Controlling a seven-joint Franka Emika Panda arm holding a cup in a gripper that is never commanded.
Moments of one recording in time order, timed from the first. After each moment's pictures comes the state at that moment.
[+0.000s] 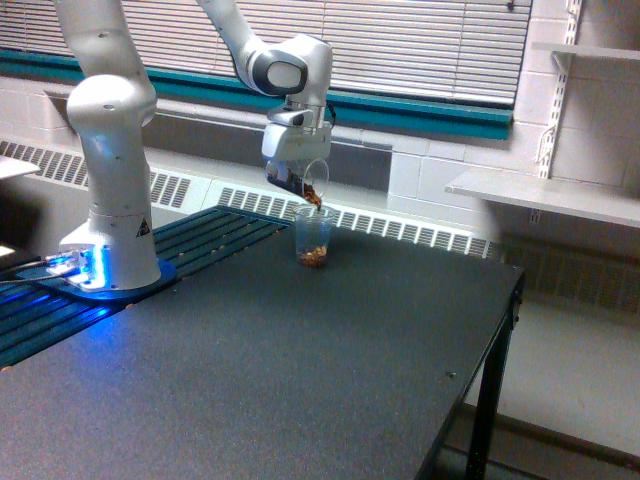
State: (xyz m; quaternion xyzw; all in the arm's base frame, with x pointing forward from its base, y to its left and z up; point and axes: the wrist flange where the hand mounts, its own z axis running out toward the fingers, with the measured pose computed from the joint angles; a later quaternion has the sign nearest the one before) arm 0.207 0.333 0.287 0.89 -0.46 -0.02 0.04
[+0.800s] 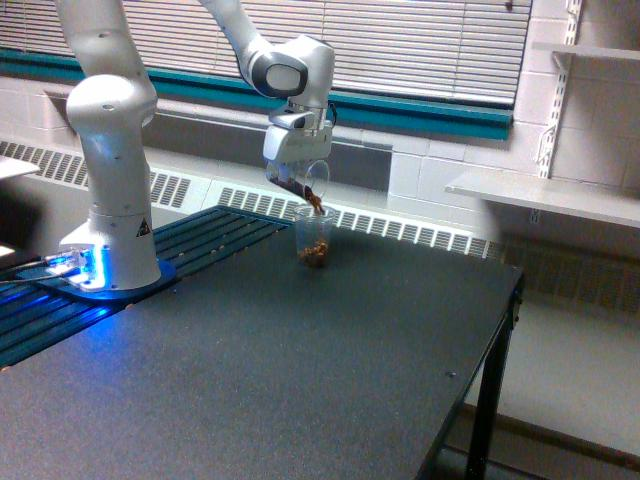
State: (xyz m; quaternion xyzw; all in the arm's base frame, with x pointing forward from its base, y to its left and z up) arm 0.210 0.332 0.286 0.89 -0.46 -0.04 0.03
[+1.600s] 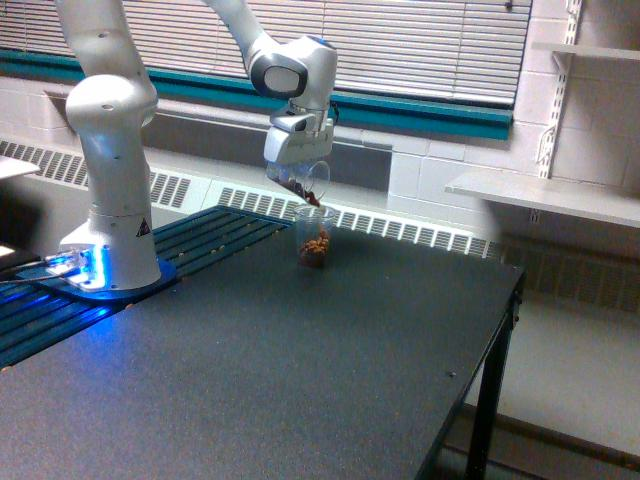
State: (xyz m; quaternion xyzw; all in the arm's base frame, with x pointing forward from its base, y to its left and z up) arm 0.215 0.330 0.286 0.88 -0.46 -0.08 0.01
